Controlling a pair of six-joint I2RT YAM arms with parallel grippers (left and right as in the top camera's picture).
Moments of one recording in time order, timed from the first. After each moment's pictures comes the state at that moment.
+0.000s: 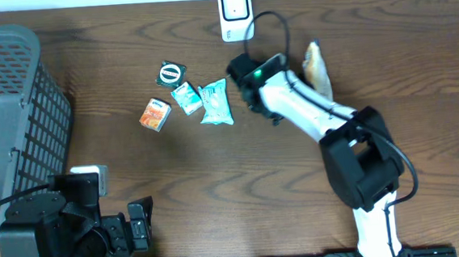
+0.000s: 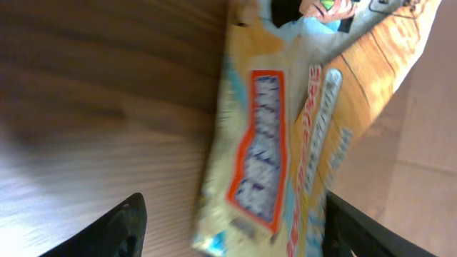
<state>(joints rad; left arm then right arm) -0.09 0.73 1.40 -1.56 0.14 -0.15 0.59 2.14 1.62 -1.05 0.76 0.33</state>
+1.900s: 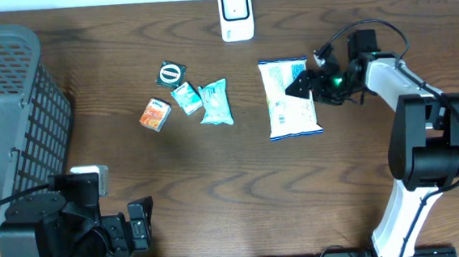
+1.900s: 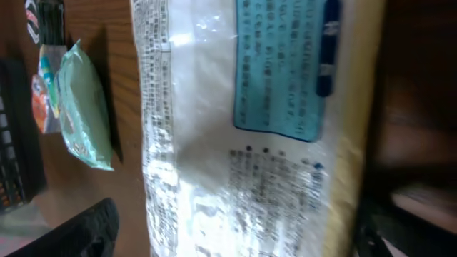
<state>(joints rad) -0.09 0.73 1.40 -1.56 0.14 -0.15 -0.01 2.11 1.38 -0.62 -0.72 0.05</state>
